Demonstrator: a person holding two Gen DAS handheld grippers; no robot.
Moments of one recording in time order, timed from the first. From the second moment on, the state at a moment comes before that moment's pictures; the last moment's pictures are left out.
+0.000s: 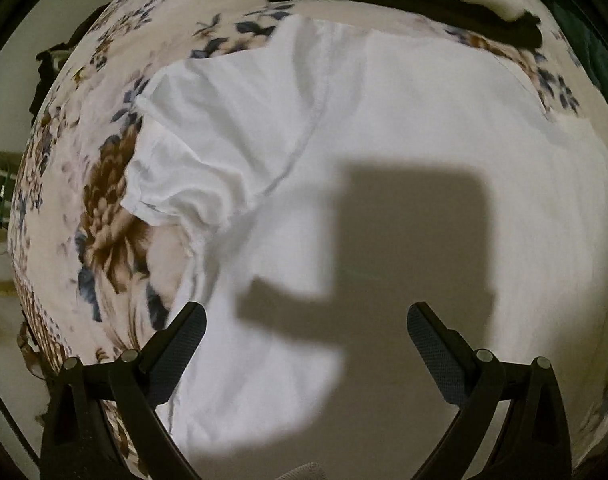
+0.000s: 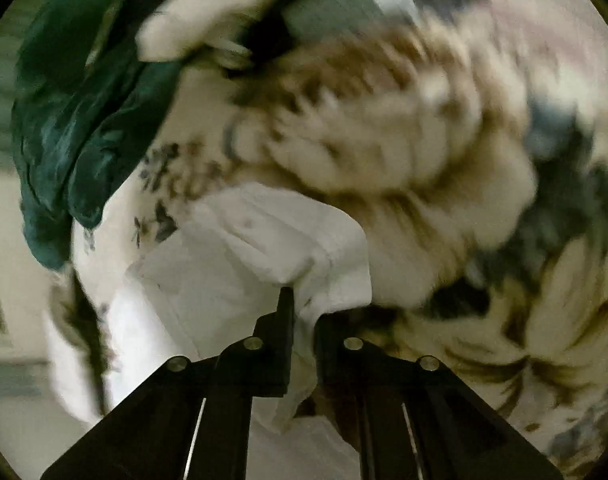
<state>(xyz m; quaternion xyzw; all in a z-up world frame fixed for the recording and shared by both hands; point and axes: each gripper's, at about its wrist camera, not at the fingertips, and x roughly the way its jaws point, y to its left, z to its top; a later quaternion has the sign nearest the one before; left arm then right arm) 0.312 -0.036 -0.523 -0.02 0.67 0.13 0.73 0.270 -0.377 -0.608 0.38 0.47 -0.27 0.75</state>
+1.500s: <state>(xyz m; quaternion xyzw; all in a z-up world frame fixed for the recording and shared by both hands) 0.341 0.191 -0.555 -0.47 0.52 0.11 0.71 0.277 -0.158 -0.649 0.11 0.63 -0.16 0.75</state>
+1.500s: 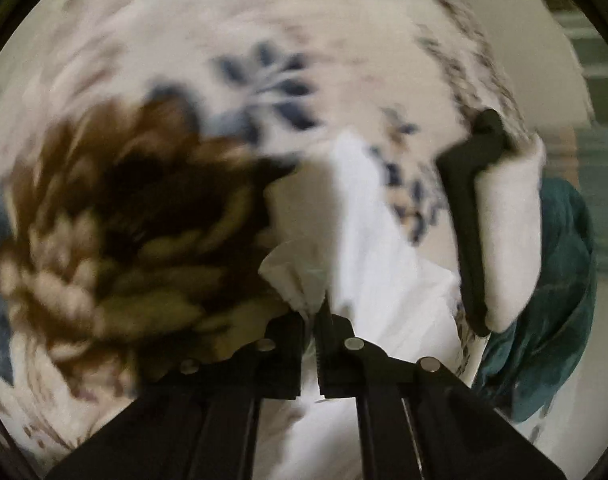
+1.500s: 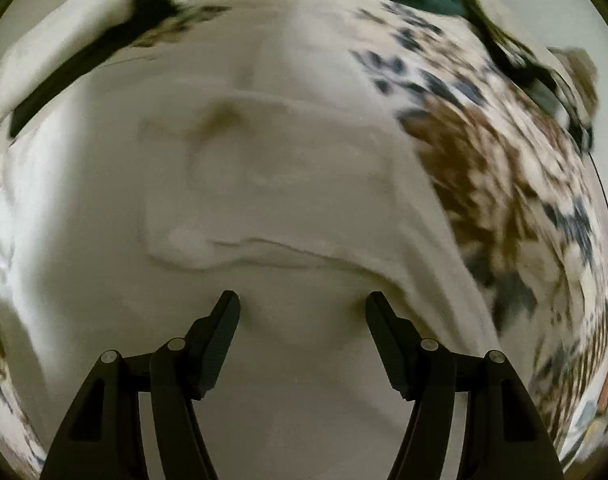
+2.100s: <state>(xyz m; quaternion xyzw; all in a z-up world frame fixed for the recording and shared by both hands) 0.305 -0.024 -0.503 -0.10 0.63 -0.14 0.75 0.259 -0.235 -0.640 0.18 0.63 -0.17 0.74</state>
